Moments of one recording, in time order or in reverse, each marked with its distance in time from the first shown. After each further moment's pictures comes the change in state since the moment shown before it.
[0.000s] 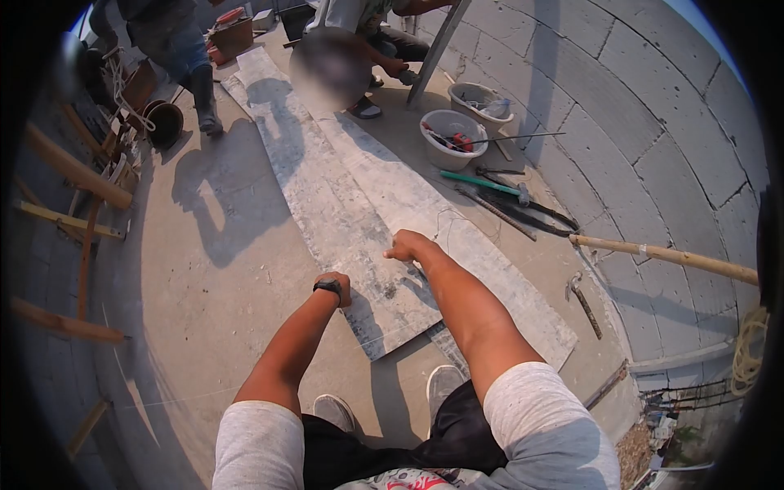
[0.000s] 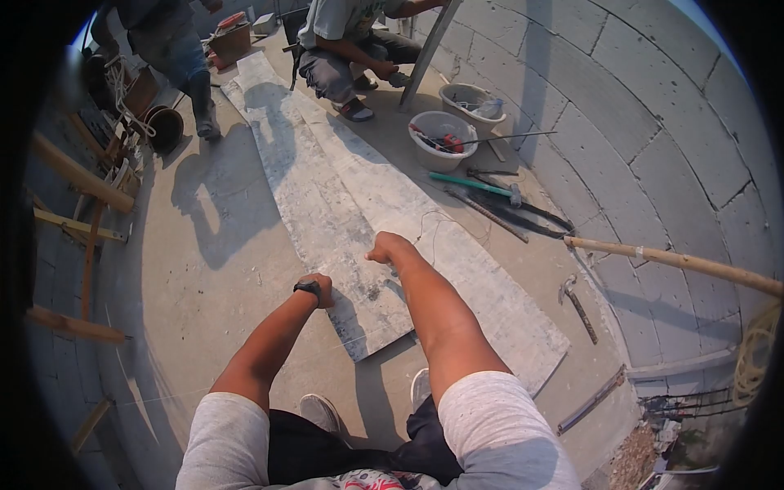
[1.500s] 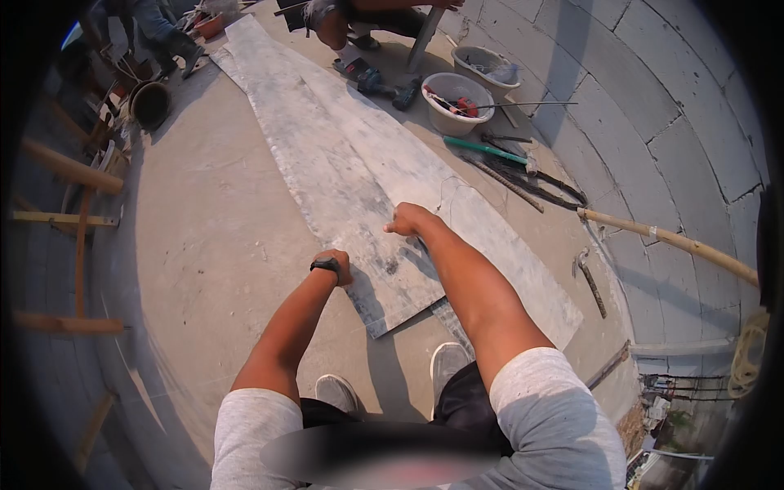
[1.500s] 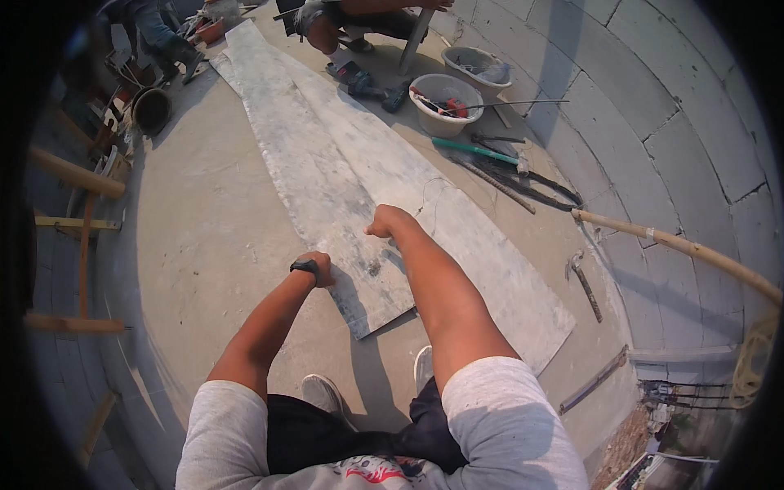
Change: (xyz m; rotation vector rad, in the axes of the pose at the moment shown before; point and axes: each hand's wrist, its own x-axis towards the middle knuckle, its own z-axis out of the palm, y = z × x) left_hand 0.009 -0.002 0.006 -0.078 -0.053 -0.002; right_hand -0.001 -0.002 0.003 0.069 -0.012 0.028
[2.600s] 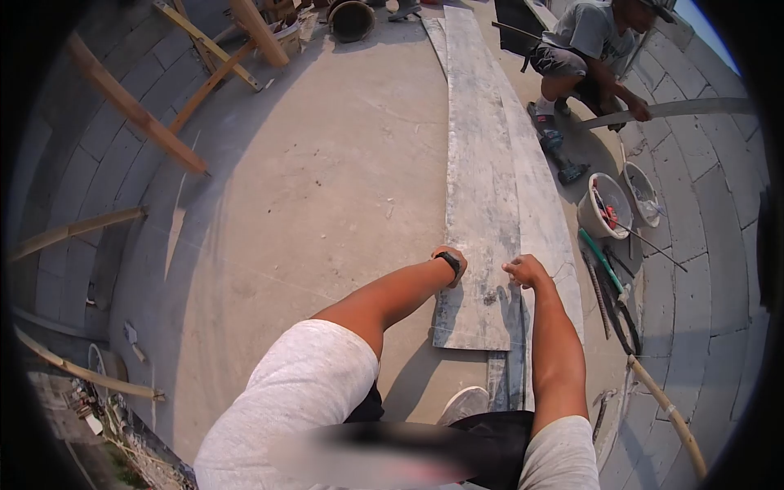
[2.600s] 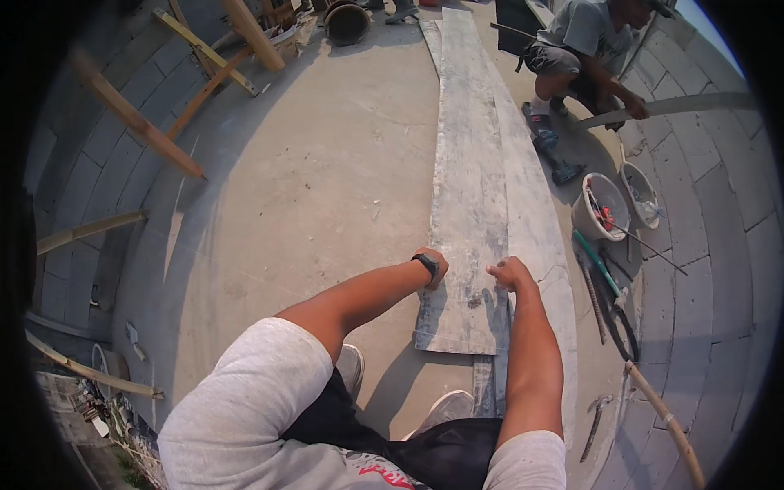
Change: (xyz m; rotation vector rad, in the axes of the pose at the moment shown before) left_hand 0.006 -0.007 0.017 -0.034 0.095 0.011; right_hand 0.005 -0.008 0.000 0.119 -0.075 -0.031
